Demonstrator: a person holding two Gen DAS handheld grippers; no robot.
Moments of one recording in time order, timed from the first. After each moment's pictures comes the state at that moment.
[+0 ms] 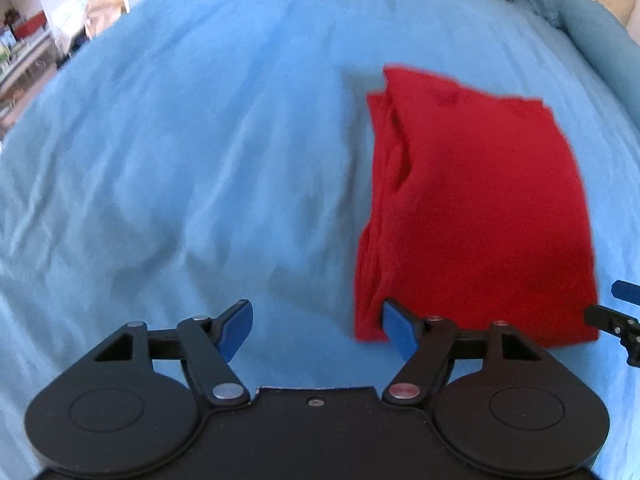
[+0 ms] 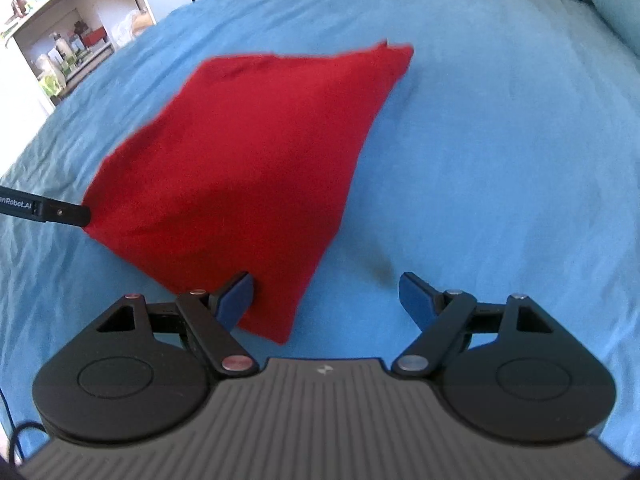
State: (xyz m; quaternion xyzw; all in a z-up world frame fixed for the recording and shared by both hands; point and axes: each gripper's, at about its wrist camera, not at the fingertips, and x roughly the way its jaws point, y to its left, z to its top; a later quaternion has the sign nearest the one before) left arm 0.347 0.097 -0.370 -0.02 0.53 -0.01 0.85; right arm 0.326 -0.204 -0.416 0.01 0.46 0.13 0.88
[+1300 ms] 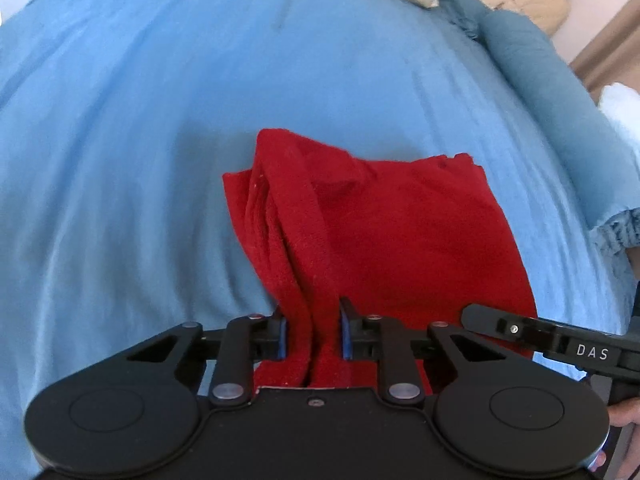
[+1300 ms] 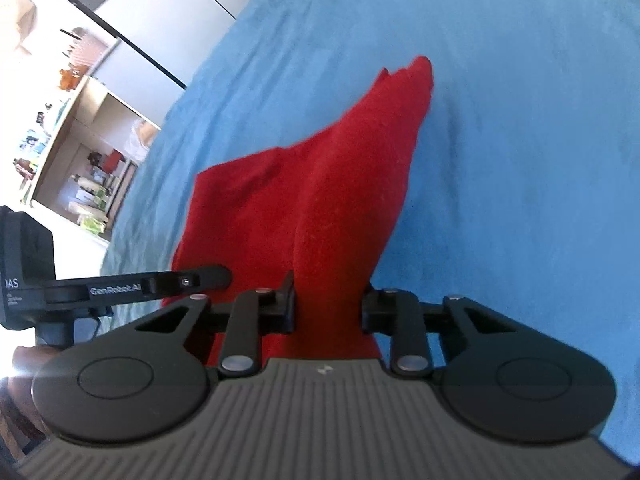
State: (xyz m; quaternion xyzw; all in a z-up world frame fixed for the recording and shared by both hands) left arm 0.456 0.051 -0.370 -0.10 0.52 -0.17 0.83; right arm 0.431 -0.212 -0.417 0.25 0.46 0.15 0.84
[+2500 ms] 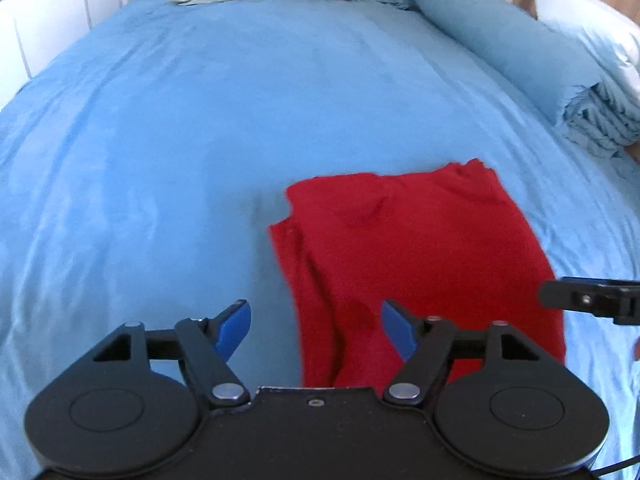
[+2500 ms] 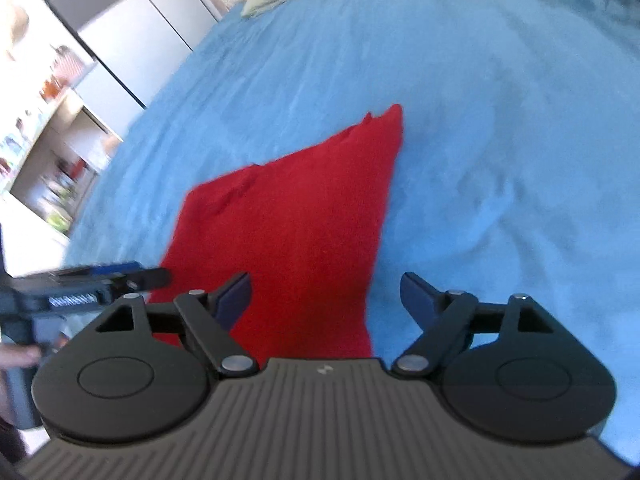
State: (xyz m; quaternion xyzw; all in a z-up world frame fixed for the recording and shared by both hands) left arm 0.301 -0.056 -0.364 0.04 0.47 -0.15 0.87; right arm 0.260 -0.331 -0.395 0.20 0.44 0.06 0.87
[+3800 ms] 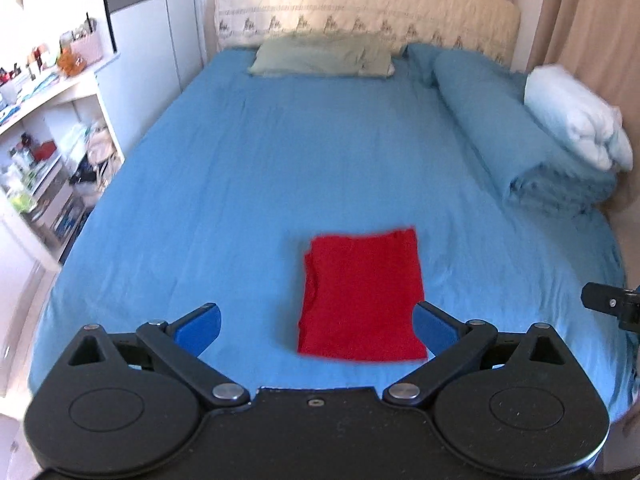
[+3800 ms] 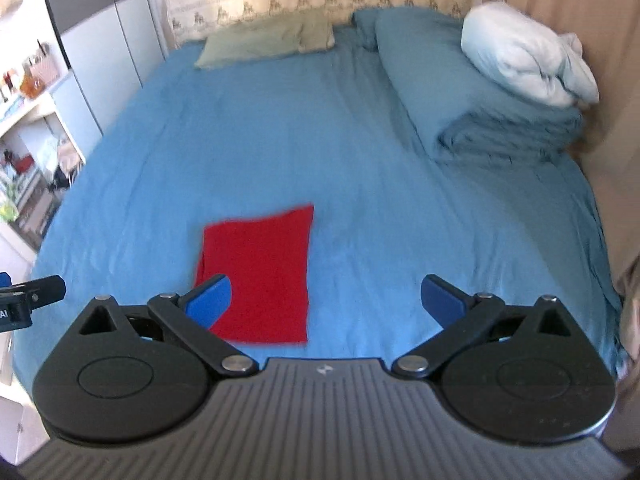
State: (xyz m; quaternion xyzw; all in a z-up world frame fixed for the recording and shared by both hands) left arm 0.072 -0.055 -0.060 0.03 0.44 -0.06 0.89; right arm 0.061 -0.279 -0.051 0.07 0.43 -0.10 0.89
